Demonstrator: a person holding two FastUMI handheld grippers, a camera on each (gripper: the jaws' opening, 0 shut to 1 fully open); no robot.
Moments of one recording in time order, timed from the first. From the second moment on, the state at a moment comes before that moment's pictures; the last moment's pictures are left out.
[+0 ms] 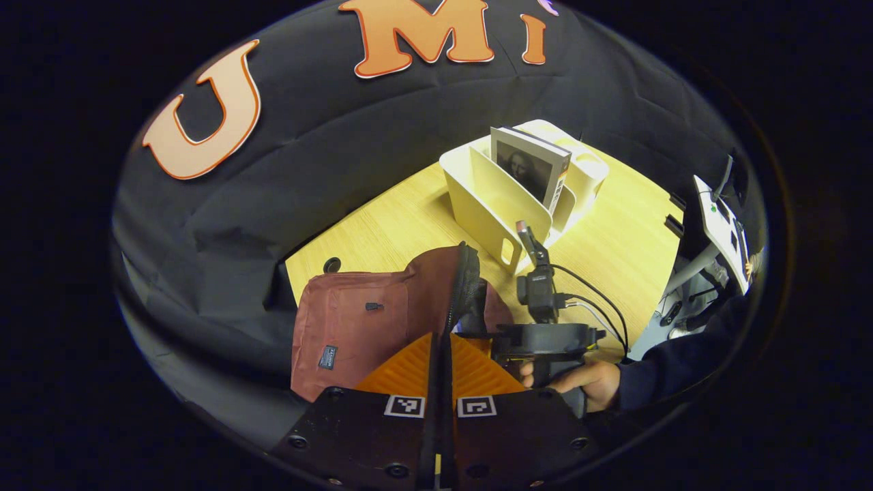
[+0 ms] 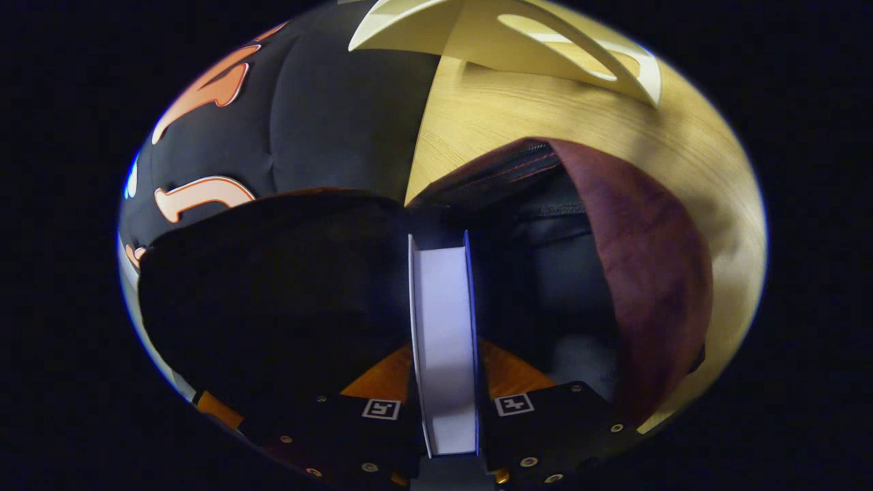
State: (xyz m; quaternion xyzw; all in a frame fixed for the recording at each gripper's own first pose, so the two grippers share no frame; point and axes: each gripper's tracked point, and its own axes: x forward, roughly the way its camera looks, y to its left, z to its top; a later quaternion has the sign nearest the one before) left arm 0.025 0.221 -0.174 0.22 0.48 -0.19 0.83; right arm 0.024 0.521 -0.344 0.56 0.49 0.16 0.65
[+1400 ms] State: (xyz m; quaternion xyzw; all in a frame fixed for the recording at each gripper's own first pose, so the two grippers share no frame) left arm 0.026 0.226 -0.184 0.19 0.49 -0.17 0.83; right arm 0.059 0.245 -0.220 0.18 0.45 0.14 0.87
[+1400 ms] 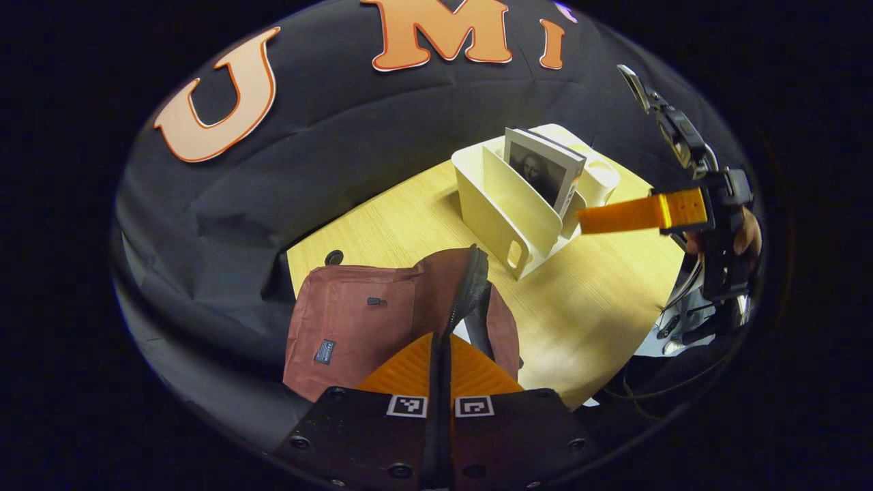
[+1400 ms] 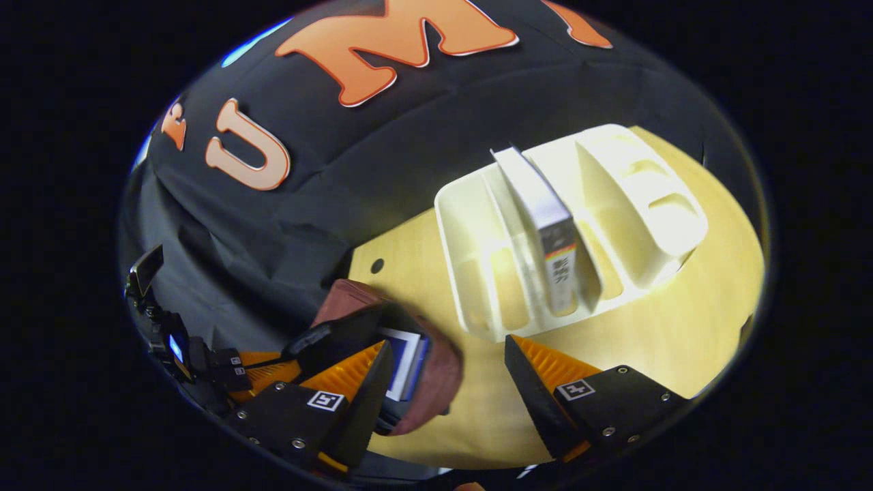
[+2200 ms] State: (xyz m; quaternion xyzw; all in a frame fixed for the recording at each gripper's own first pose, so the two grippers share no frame) left arm 0.024 0.225 -0.190 0.16 0.49 -0.16 0.84; right arm 0.168 0.192 -0.200 -0.02 0.54 0.13 0.83
